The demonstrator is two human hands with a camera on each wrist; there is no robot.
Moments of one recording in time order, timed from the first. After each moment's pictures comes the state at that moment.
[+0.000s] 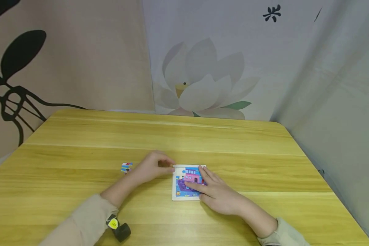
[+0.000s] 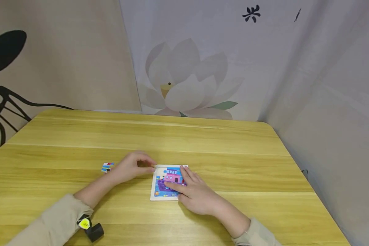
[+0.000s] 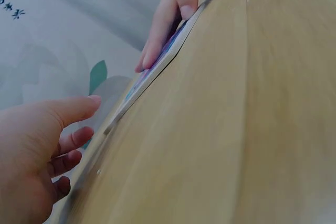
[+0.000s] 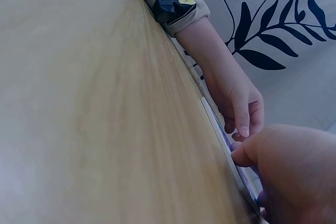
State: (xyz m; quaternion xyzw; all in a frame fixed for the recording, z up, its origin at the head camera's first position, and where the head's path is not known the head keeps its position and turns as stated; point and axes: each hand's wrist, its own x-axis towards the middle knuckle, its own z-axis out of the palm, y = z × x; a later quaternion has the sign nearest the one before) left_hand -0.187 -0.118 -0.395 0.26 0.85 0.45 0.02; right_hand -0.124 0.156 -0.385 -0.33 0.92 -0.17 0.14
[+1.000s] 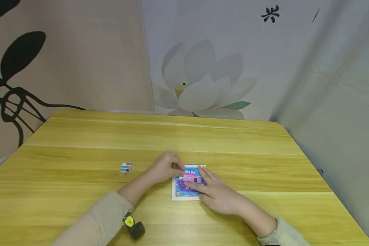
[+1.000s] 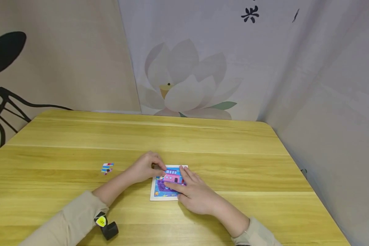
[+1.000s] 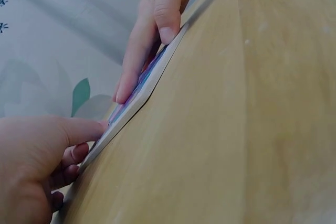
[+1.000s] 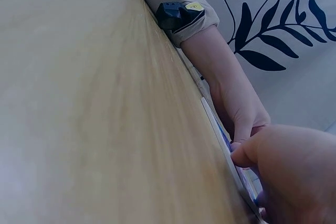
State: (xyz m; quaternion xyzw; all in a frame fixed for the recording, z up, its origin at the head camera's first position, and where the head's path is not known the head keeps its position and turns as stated) left_hand -0.192 -0.081 -0.398 0.28 0.87 0.40 0.01; right_hand -0.124 0.155 -0.384 -0.33 0.92 -0.16 0.14
